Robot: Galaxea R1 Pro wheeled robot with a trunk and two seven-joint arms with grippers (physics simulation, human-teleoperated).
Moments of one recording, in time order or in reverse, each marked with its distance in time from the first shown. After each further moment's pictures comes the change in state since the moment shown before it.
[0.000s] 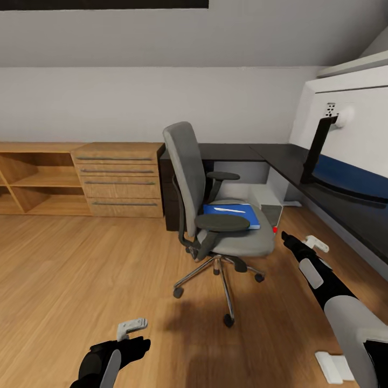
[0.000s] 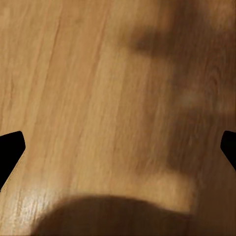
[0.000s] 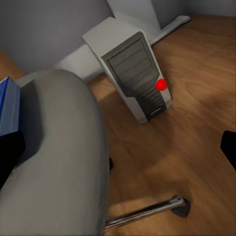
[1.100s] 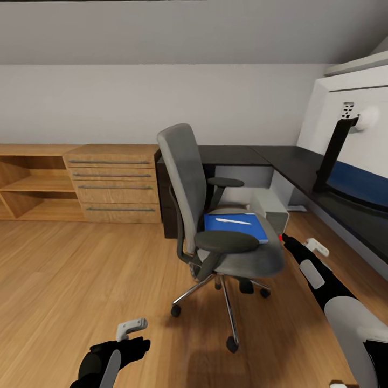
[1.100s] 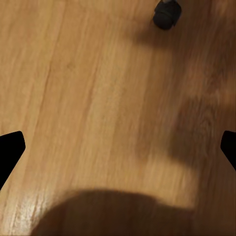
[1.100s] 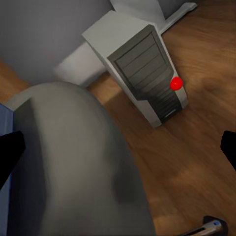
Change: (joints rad) left arm 0.000 0.002 0.001 0.004 0.000 -0.002 -0.001; right arm 0.000 -0.001 -0.001 0.021 -0.075 0.008 -0.001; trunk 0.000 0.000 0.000
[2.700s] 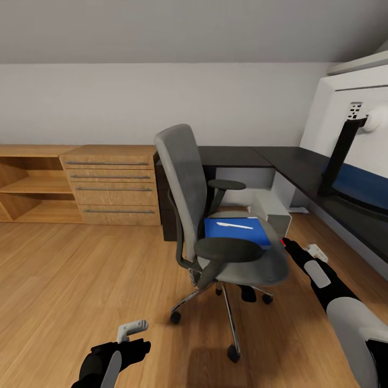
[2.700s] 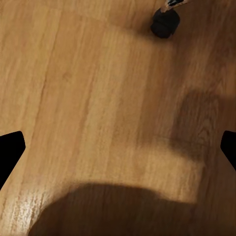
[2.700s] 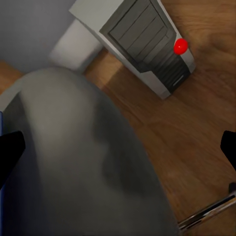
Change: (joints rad) left arm 0.000 -0.001 -0.001 0.015 0.000 0.000 -0.001; right arm 0.001 -0.004 -0.070 0.013 -0.117 0.130 0.000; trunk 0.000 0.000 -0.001
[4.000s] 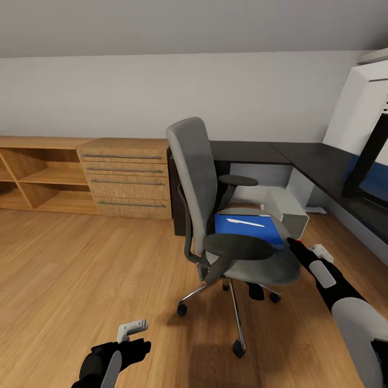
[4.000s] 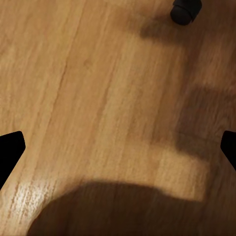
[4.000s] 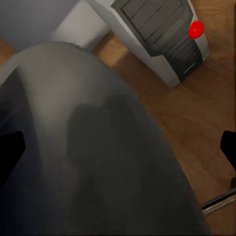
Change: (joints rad) left arm 0.000 -0.001 -0.002 -0.002 0.000 0.000 0.000; right arm 0.000 -0.026 -0.001 0.000 -0.001 0.001 0.000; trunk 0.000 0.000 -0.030
